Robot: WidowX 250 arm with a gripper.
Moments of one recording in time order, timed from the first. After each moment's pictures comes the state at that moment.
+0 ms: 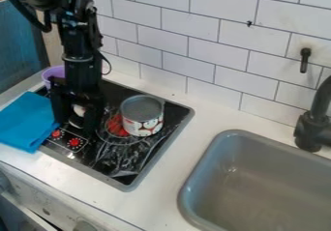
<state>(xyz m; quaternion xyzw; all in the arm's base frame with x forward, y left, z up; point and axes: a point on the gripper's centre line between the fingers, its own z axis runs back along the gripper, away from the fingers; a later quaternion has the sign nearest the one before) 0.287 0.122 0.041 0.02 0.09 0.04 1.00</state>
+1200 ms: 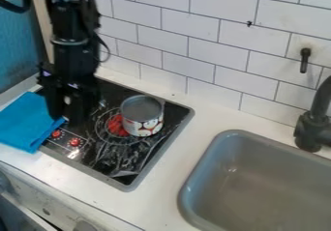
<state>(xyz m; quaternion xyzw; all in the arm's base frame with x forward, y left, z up) 0.246 0.083 0.092 0.03 0.07 0.01 1.00</state>
